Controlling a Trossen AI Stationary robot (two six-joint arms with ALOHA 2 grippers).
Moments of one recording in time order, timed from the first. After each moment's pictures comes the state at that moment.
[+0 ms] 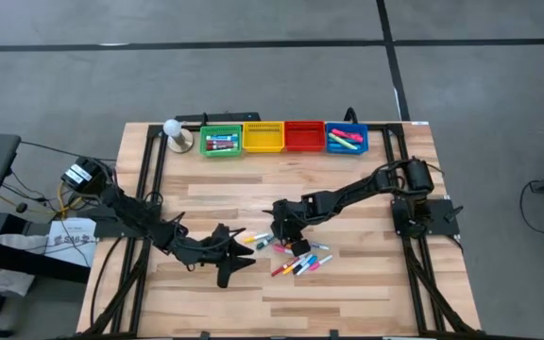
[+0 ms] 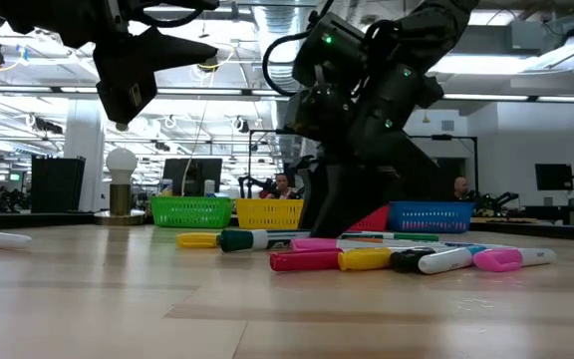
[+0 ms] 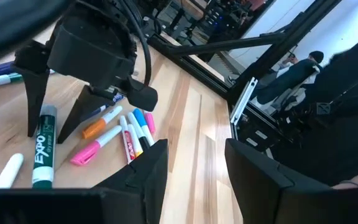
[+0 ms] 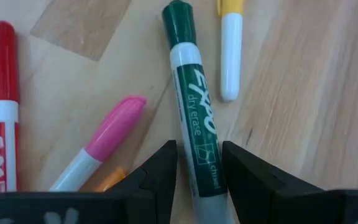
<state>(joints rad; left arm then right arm) -0.61 1.51 0.55 0.70 -0.52 -0.73 0.09 1.98 1.12 -0.17 -0.14 -0.35</state>
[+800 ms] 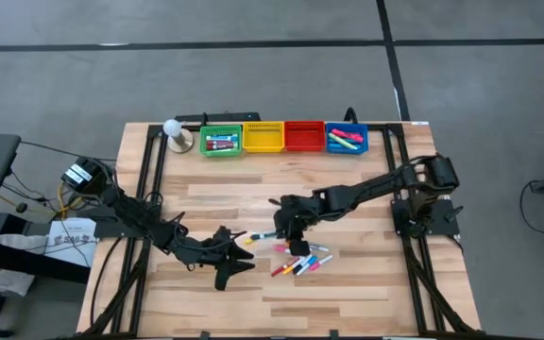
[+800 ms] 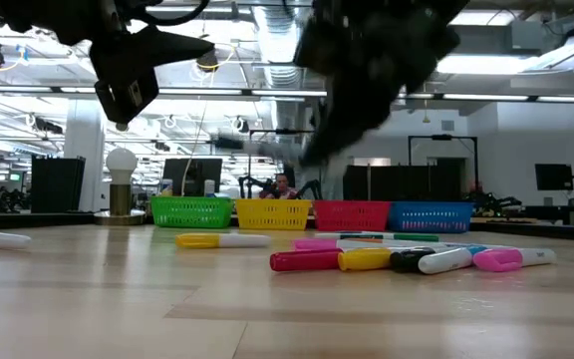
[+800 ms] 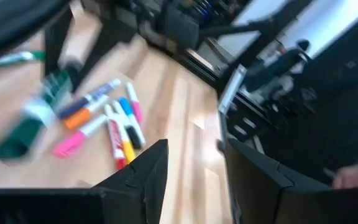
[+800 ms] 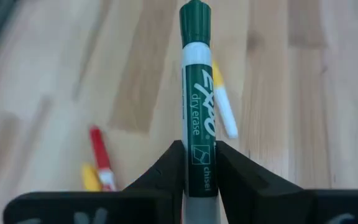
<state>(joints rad) -0.61 1.51 0.55 0.70 -0.45 -0.73 0.12 1.78 1.11 -0.20 -0.15 -0.02</state>
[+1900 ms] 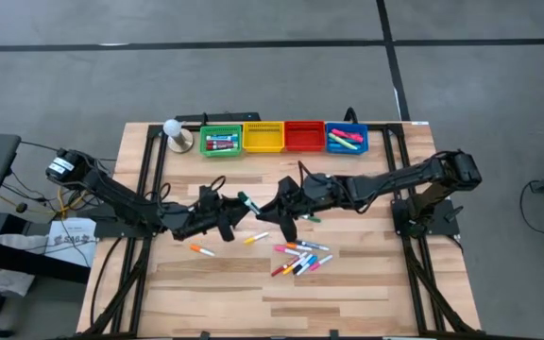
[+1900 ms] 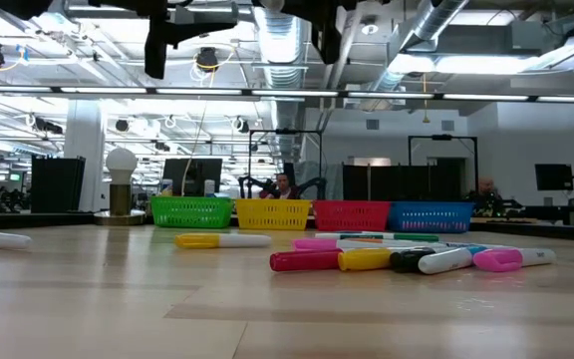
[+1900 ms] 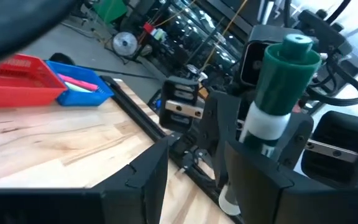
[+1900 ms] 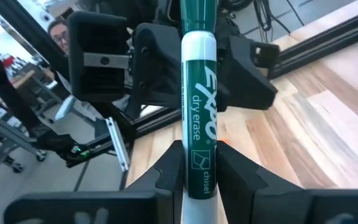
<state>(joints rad) -0.44 1.29 0.55 0.81 -0.79 -0.63 0.12 1.59 1.12 0.21 -0.06 0.47</state>
